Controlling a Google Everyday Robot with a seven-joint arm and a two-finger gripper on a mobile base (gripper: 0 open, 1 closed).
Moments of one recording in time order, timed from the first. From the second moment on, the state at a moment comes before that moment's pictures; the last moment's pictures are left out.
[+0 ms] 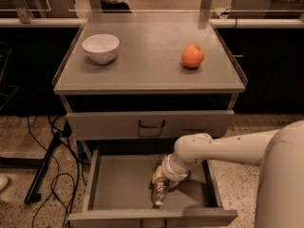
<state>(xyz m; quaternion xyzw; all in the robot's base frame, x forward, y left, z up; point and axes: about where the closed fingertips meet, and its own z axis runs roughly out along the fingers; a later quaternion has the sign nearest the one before) 0.497 -0.048 0.435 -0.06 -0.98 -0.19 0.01</state>
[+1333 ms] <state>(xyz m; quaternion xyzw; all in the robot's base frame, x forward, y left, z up) 0.445 -0.110 0.502 -0.08 -0.99 -0.12 0.02</state>
